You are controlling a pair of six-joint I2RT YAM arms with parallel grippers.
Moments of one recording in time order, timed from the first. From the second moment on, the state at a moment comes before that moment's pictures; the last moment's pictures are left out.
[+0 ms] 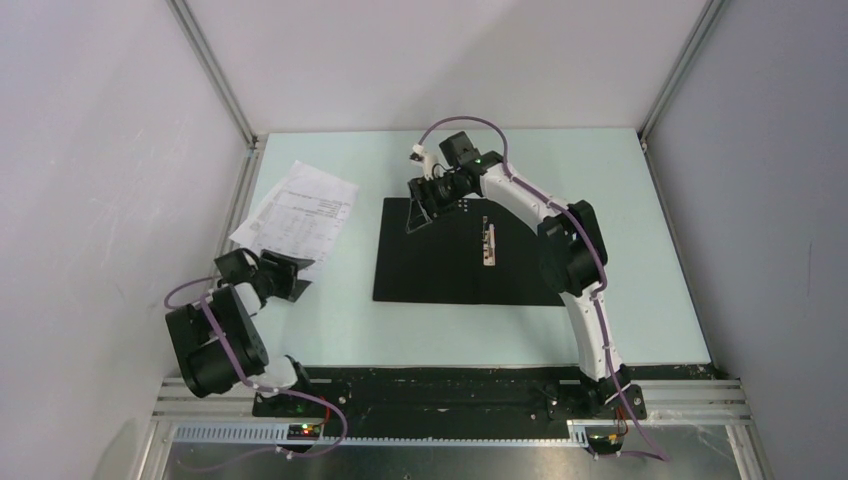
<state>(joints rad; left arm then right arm) 0.49 1.39 0.42 0.05 0.56 -0.89 0.56 2.25 1.96 -0.68 -0.73 0.10</state>
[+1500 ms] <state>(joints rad) 0.23 1.18 0.91 -0.37 0.79 -0.62 0.45 2.13 2.08 -0.80 -0.68 -0.19</state>
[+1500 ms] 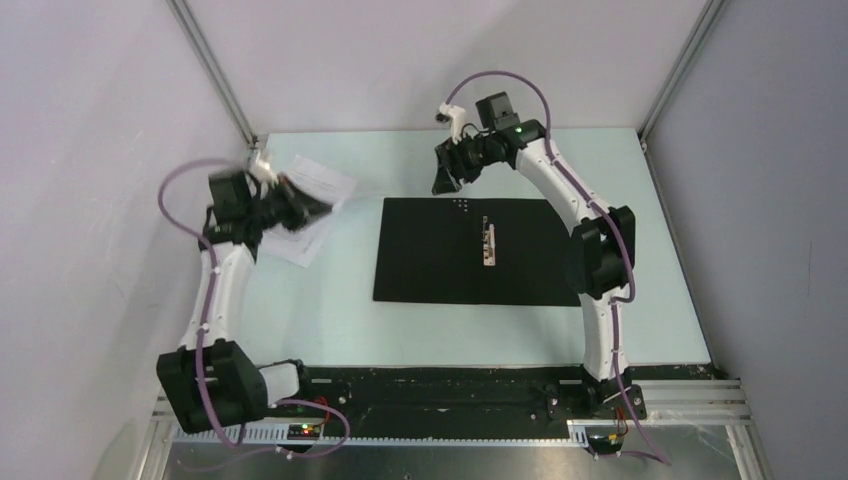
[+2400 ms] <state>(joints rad) -0.46 1.82 2.27 -1.42 0.37 0.43 0.15 1.66 1.81 -0.58 -0.89 -0.18</state>
